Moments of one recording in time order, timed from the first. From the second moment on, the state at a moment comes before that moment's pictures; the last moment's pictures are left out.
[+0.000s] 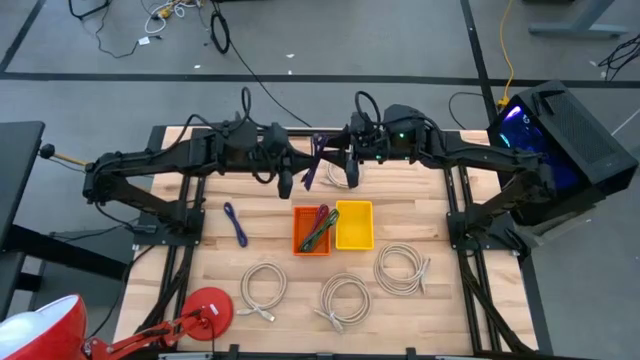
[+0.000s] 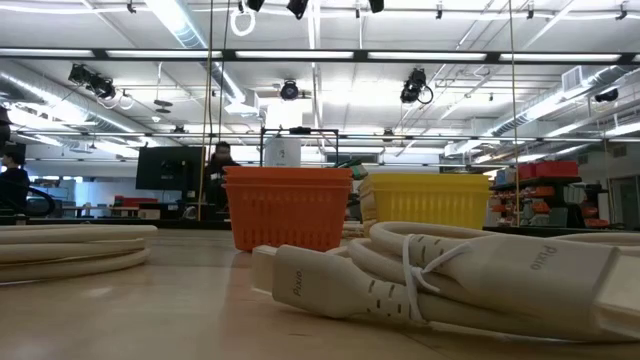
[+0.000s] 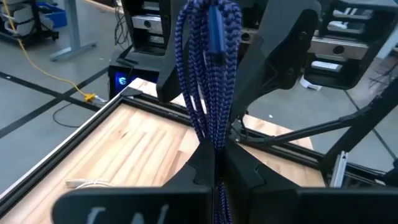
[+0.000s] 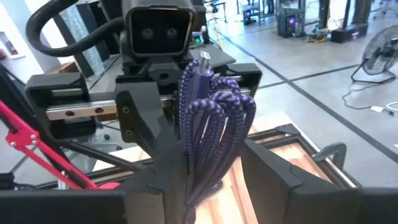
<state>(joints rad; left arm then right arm) 0.10 1.30 1.35 -0.28 -0.06 -0.27 -0.18 1.47 1.49 -0.17 -0.11 0.18</state>
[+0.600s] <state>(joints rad) 0.09 1.31 1.35 -0.27 -0.10 -0.27 -0.19 1.47 1.49 -0.25 -0.08 0.12</state>
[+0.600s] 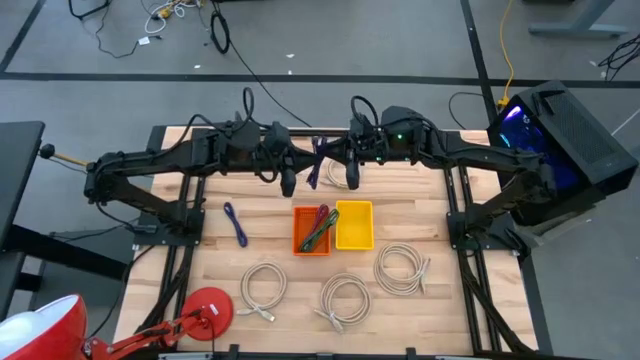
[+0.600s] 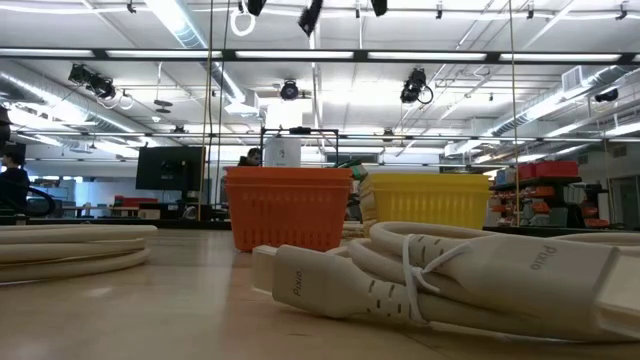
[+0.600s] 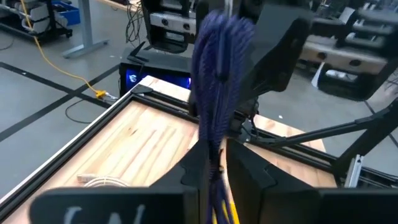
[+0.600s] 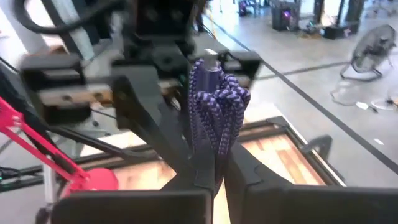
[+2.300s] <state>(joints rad) 0.32 1.24 1.35 -0.37 -0.18 -0.07 0.10 1.48 0.99 0.14 0.09 0.65</state>
